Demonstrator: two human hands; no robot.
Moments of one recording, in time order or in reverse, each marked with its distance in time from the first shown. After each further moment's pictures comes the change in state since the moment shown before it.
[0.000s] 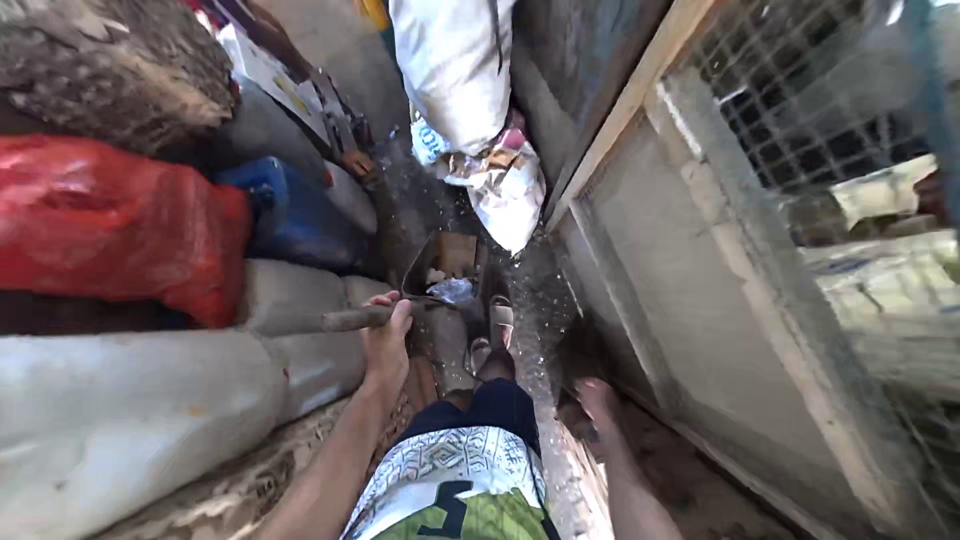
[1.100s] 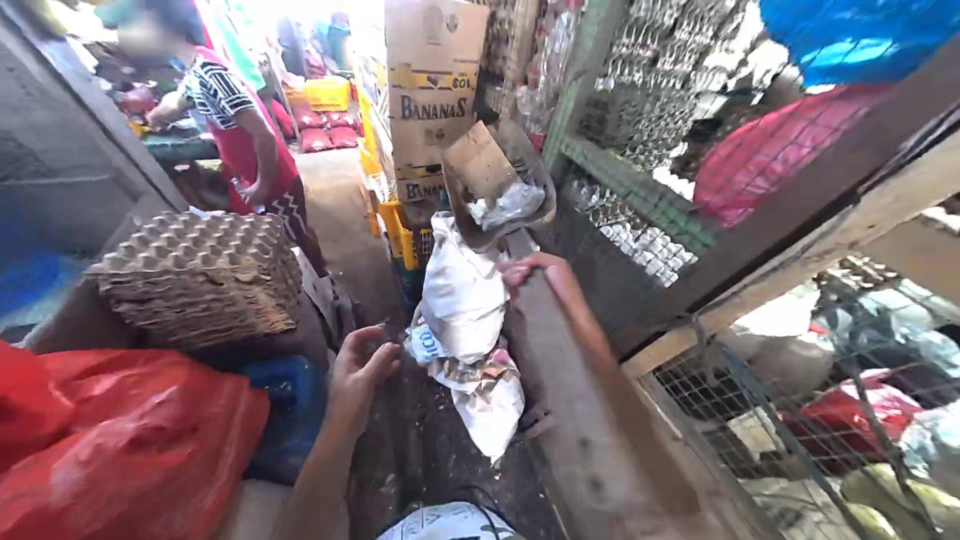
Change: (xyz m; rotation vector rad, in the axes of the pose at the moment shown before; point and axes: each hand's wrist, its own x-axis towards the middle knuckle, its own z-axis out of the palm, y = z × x) left_hand 0.260 0.287 -0.027 -0.234 -0.448 0.369; right_hand -0.246 -0.736 -0.080 0.846 -0.610 -0.977
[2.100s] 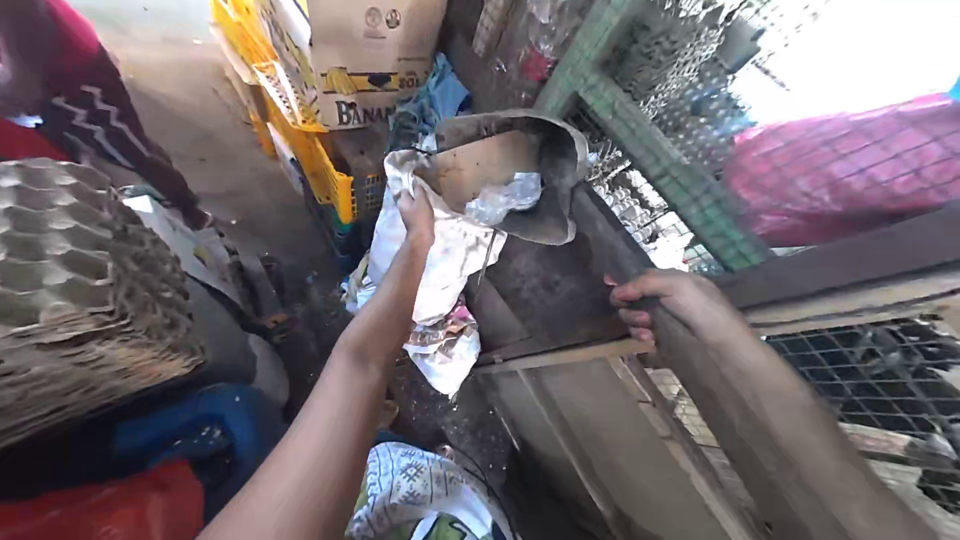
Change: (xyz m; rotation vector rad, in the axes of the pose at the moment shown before) left_hand 0.427 -0.156 0.168 -0.207 0.095 -0.192; right_hand 0.051 -0.065 0.026 -0.764 0.804 0.454
